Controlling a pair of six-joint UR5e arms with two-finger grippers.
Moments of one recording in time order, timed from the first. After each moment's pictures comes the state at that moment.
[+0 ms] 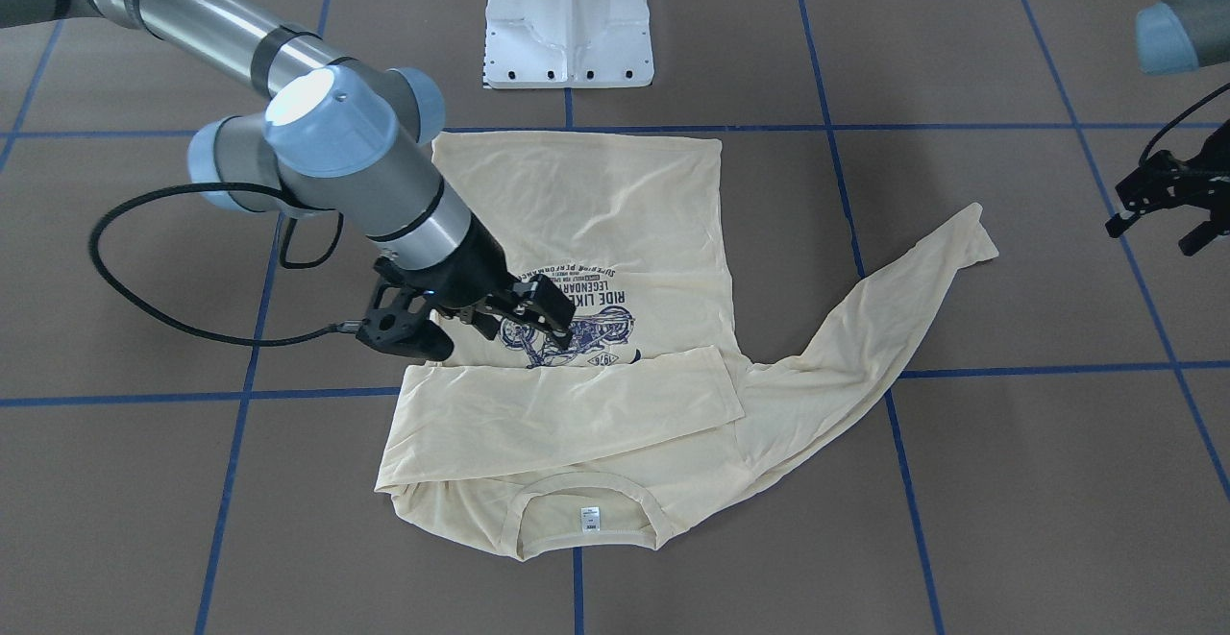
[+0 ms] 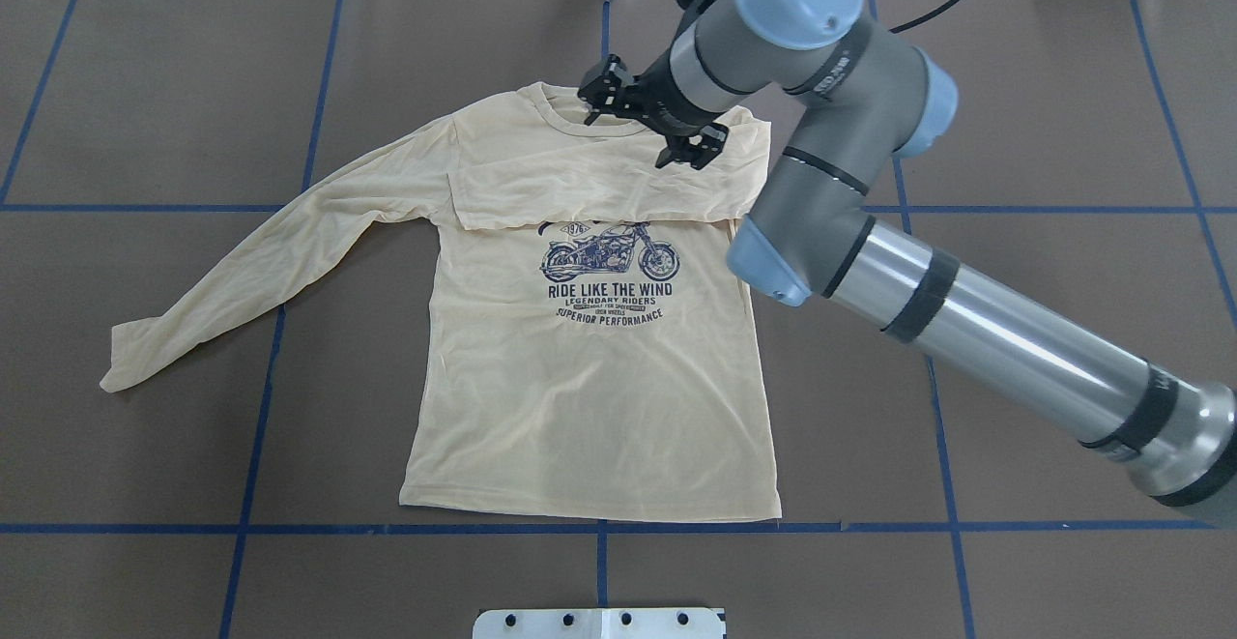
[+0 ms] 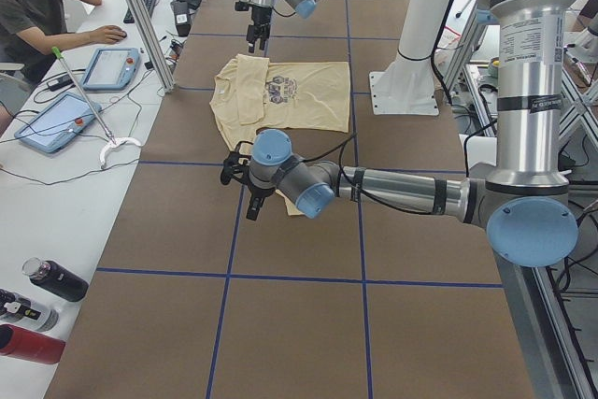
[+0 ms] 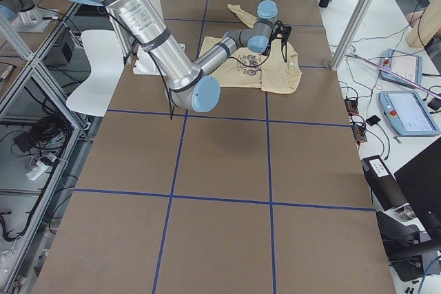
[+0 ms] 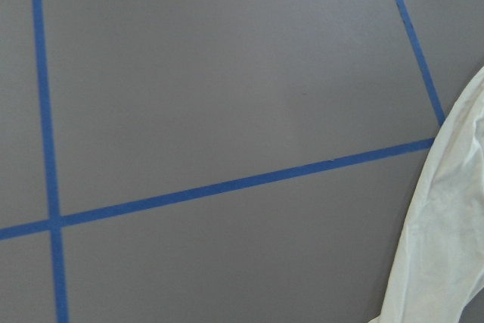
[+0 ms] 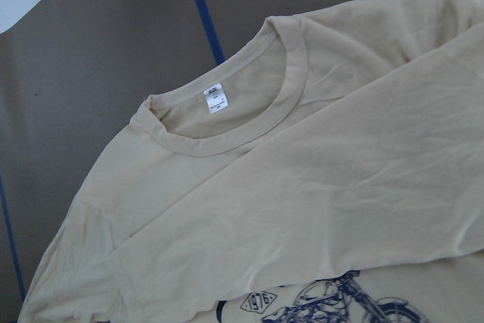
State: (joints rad) left arm -1.23 -1.50 -1.70 -2.23 -2.34 -0.54; right arm 0.79 -0.87 1.46 -1.03 2.10 1.60
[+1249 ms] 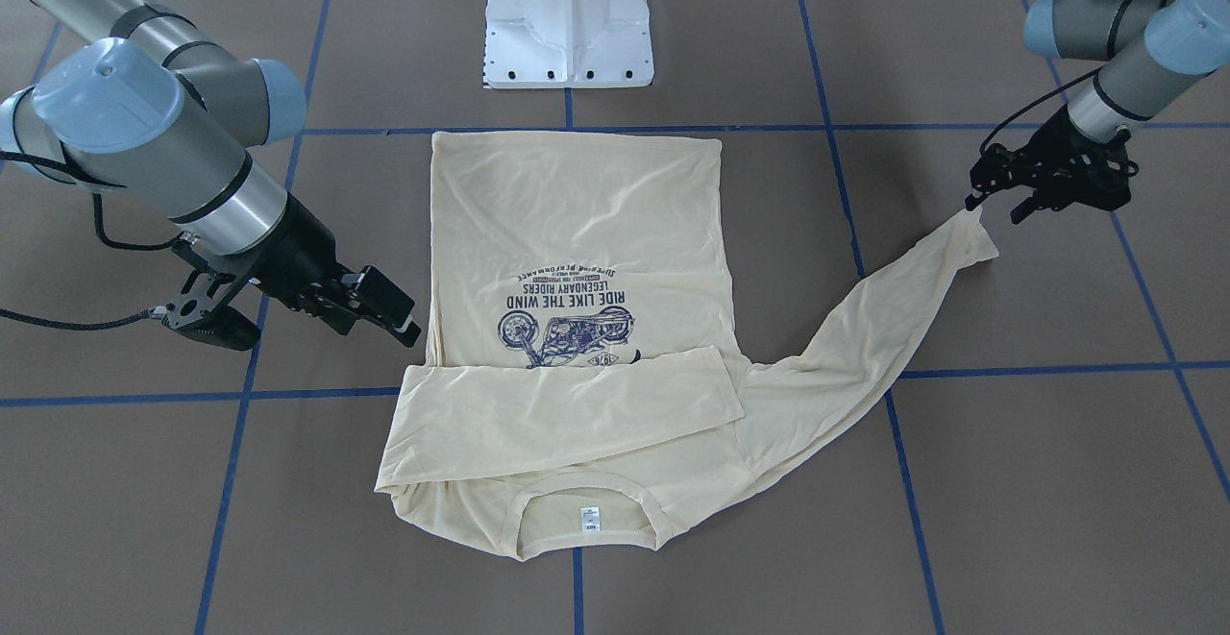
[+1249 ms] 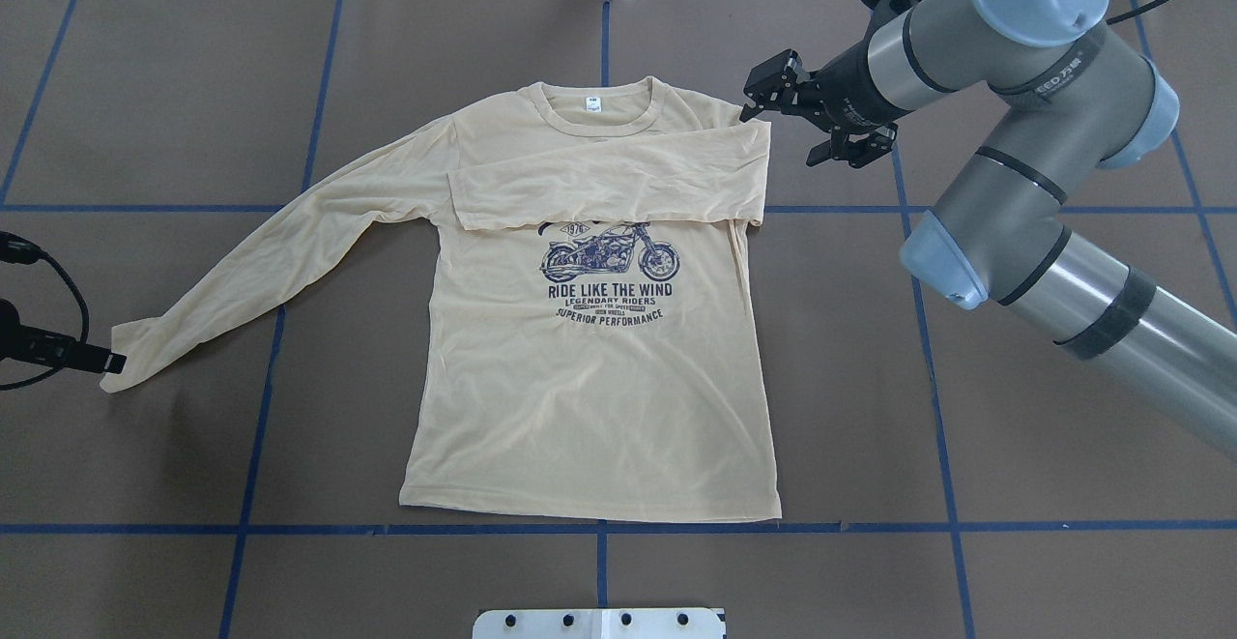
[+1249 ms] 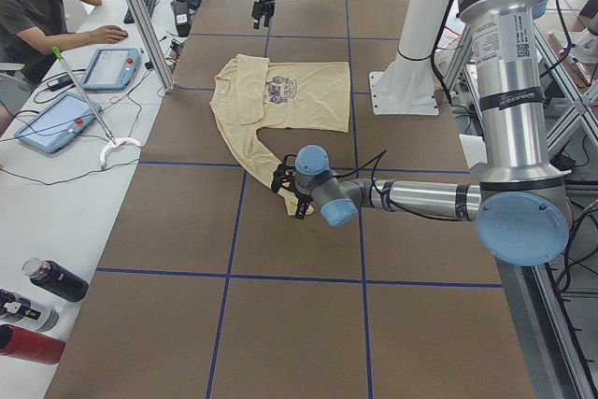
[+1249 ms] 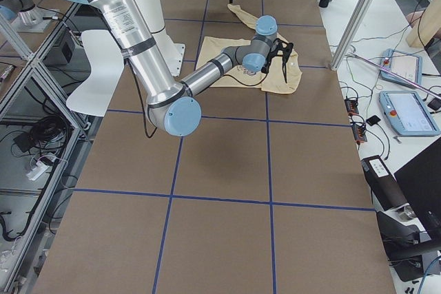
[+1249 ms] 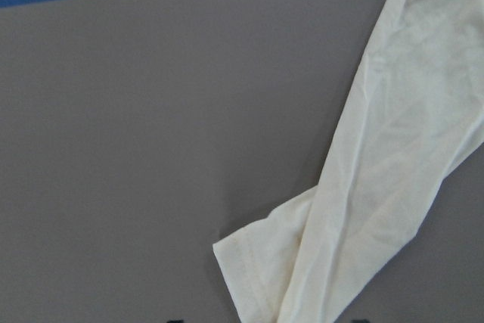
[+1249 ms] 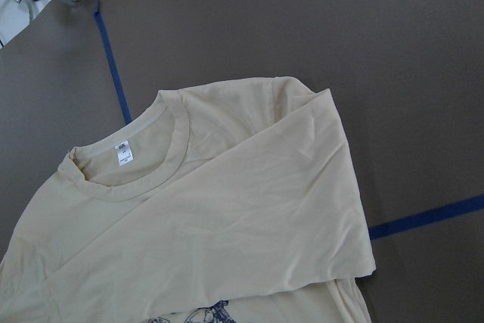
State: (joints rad) left arm -0.87 -1.37 -1.69 -2.45 -2.19 -0.75; right arm 0.88 -1.05 1.59 -1.03 2.14 1.54
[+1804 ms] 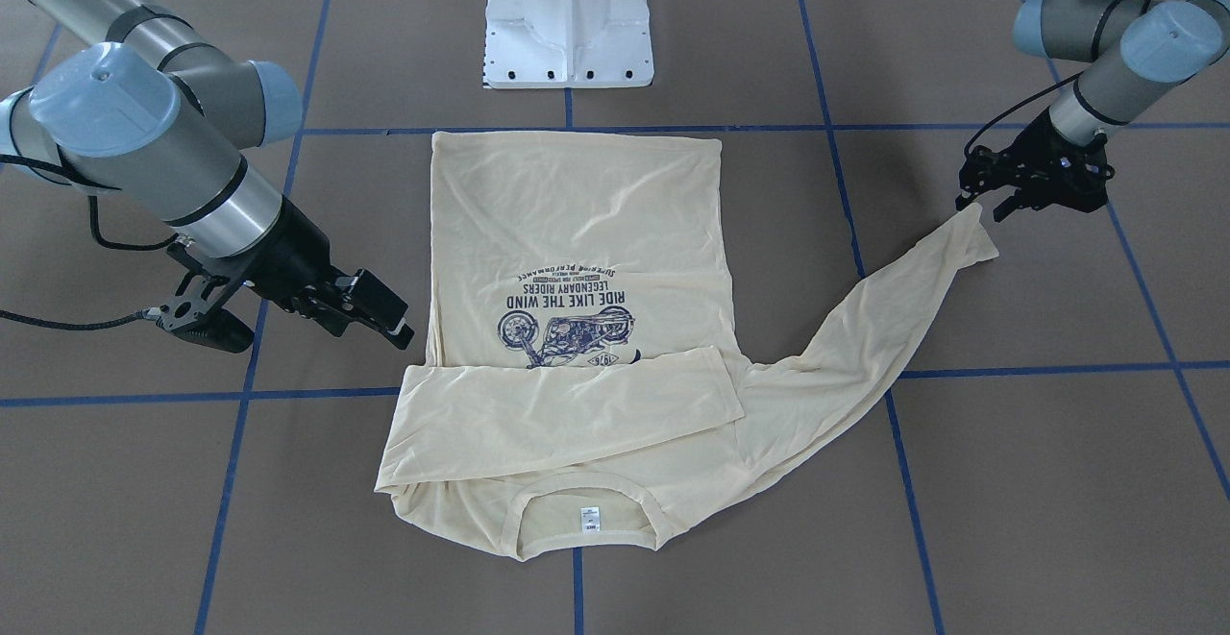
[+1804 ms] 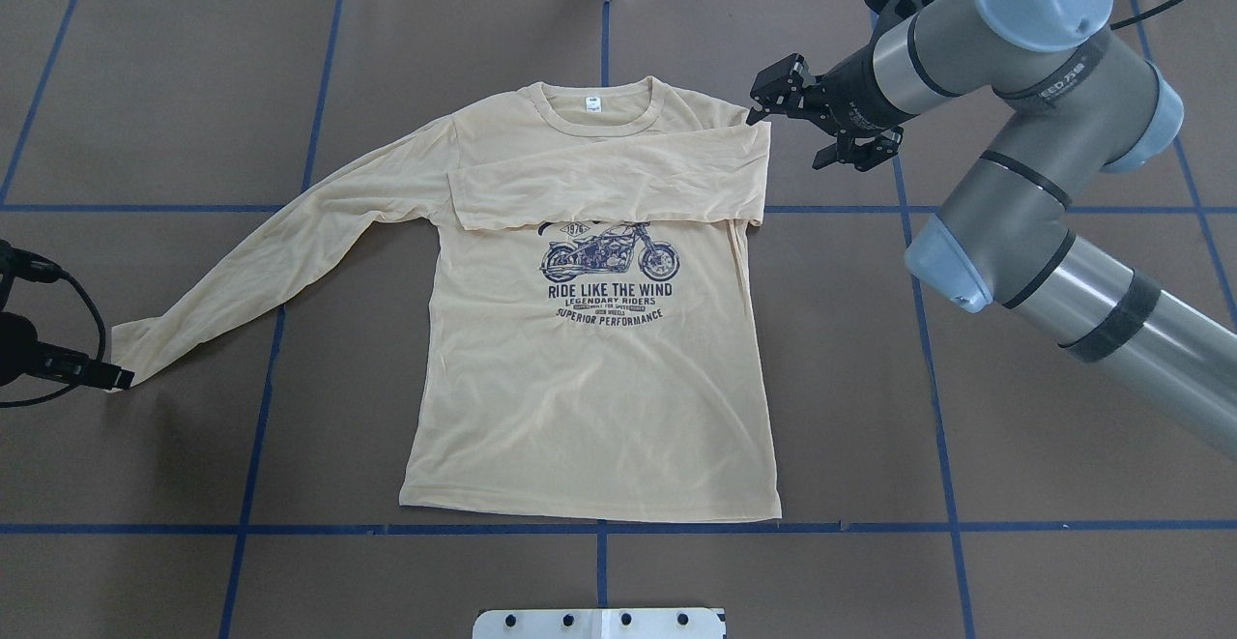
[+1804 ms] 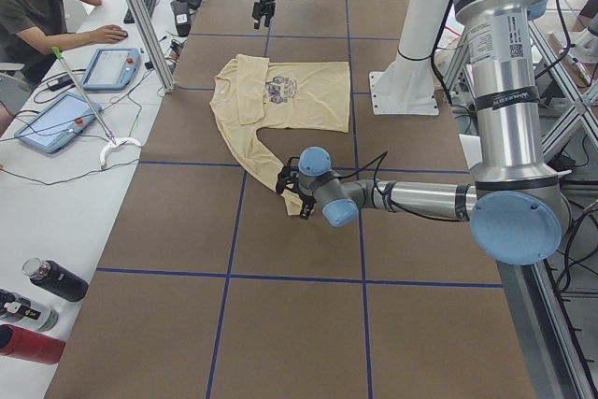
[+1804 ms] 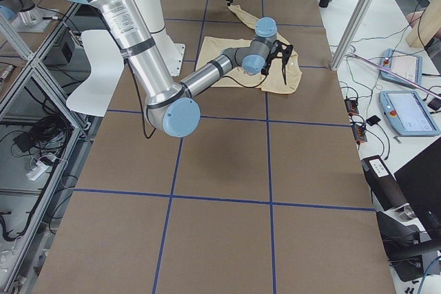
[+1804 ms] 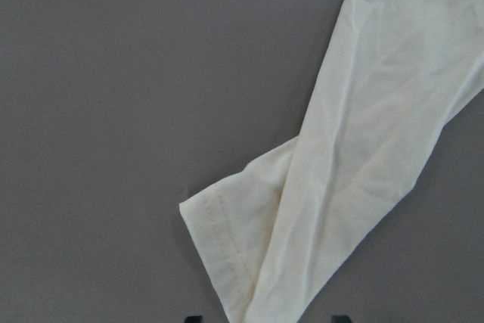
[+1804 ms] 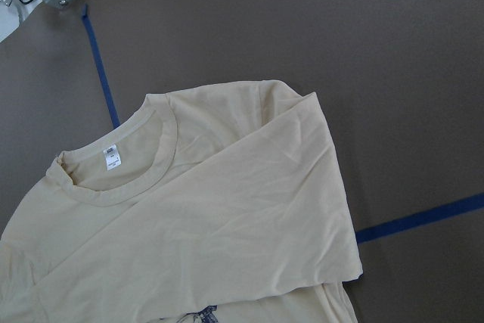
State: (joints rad) left arm -0.83 -1.37 -1.68 -2.45 -2.16 -0.75; right arm 0.87 -1.06 1.59 -1.03 2.14 1.54
